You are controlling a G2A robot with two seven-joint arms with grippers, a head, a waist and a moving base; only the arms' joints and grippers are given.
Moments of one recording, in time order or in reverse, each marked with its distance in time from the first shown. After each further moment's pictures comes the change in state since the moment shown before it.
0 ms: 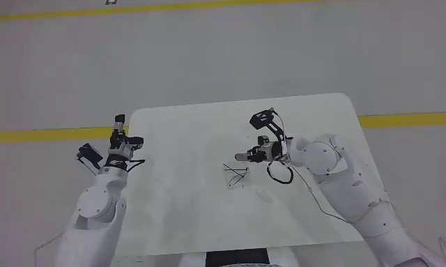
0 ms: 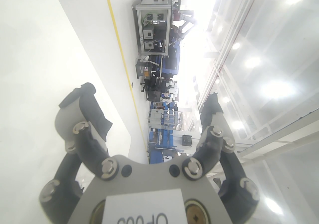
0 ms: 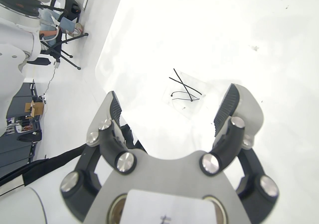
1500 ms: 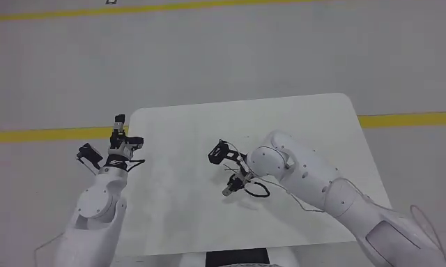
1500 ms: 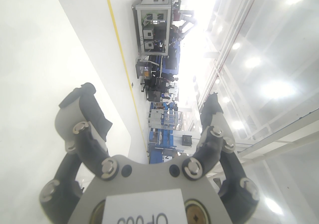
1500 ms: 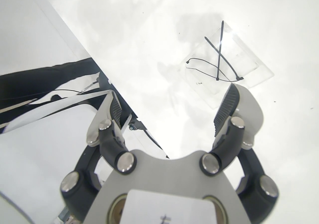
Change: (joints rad) left arm 0.000 0.000 0.000 0.000 0.000 0.000 0.000; right arm 0.315 -0.108 -0.477 0.217 -0.107 -0.042 0.291
